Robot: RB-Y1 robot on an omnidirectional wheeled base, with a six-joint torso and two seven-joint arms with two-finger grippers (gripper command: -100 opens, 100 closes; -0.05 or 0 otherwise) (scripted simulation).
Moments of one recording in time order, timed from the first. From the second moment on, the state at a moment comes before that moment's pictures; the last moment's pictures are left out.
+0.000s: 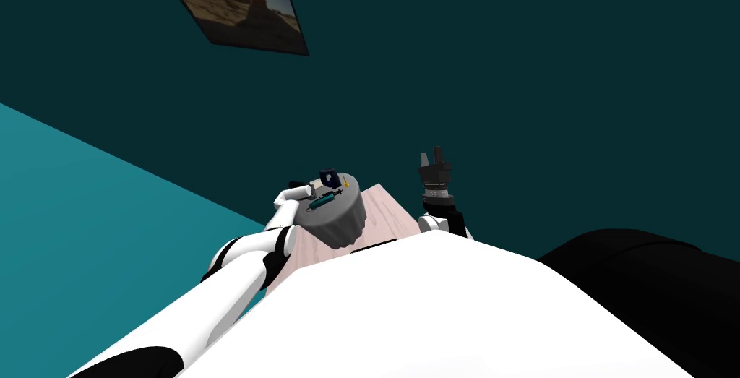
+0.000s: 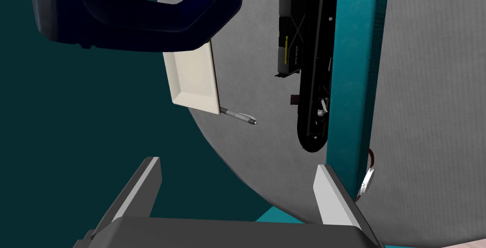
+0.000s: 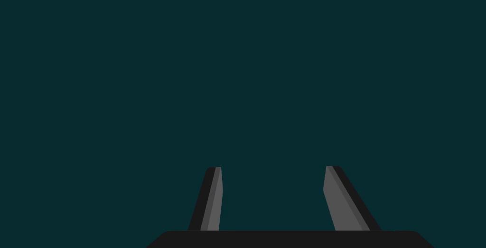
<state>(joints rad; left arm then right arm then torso) -0.72 0.43 0.14 -0.69 0.21 0.69 0.07 0.52 0.03 0.06 -2.34 -0.08 -0.52 0.04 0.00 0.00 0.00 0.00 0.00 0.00</state>
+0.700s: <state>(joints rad) -0.80 0.43 0.17 -0.51 0.22 0.78 0.08 0.52 0.03 0.06 -2.34 -0.08 -0.52 0.04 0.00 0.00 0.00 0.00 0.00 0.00</state>
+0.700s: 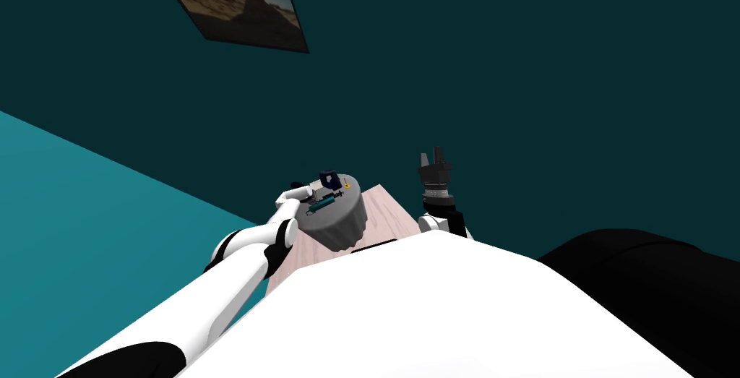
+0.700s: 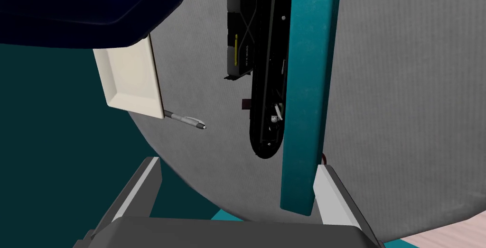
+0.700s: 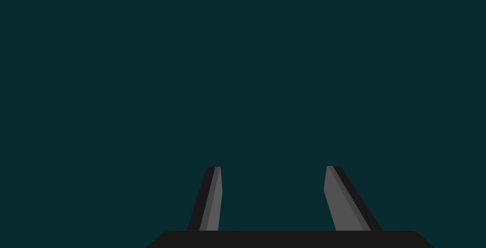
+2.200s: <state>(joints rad) -0.86 0.42 0.20 -0.39 0.24 0.95 0.11 0.52 0.03 0.06 -2.34 -0.08 -0.52 0.04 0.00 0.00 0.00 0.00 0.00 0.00</state>
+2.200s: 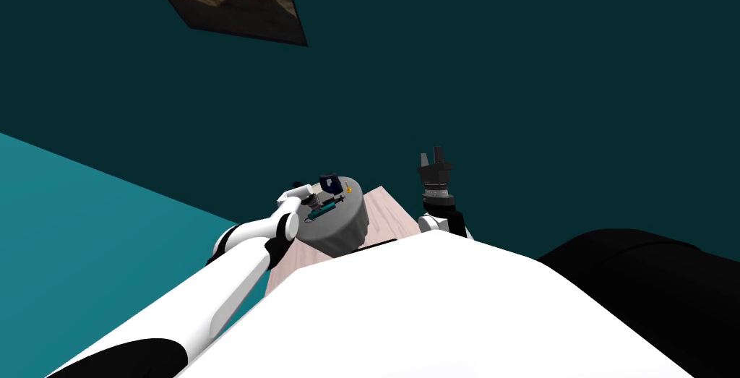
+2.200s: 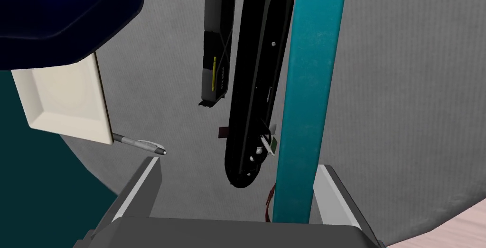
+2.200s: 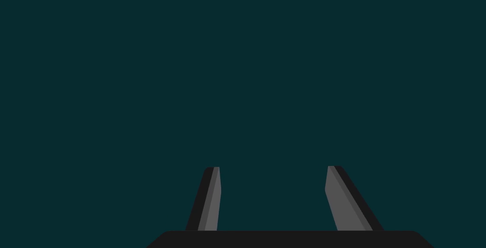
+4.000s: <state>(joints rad) -0.89 0.33 0.06 -0.29 0.29 0.93 0.09 0.52 0.03 0.06 -2.34 -0.08 -0.52 0.04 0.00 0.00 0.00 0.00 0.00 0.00</state>
